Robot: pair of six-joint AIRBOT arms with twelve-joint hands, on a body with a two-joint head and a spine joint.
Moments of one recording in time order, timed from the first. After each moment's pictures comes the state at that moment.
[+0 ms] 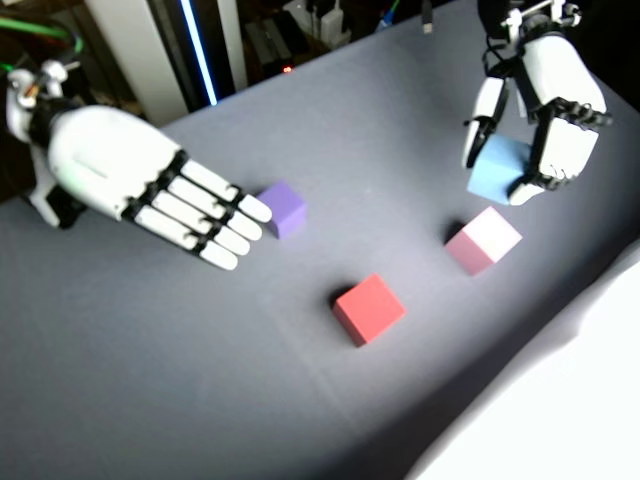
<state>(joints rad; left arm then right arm) 0.42 -1.30 1.55 -0.08 -0.60 0.68 -1.12 -0.79 0.80 0.35 1.09 -1.19</state>
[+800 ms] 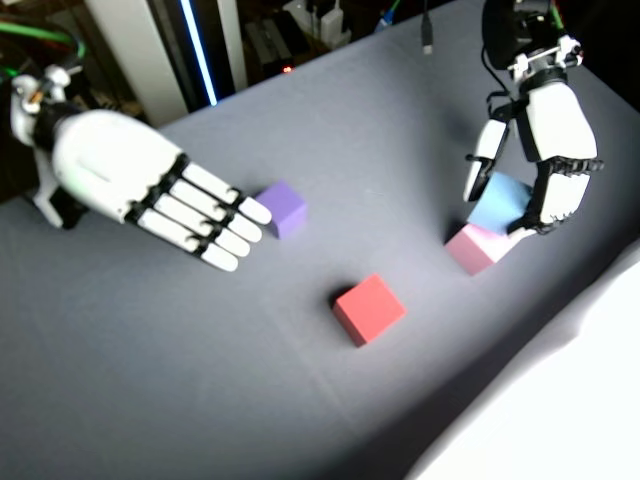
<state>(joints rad) 0.41 -1.36 1.64 -0.12 -0.48 0.68 -1.12 -0.80 0.81 0.35 1.08 -1.18</state>
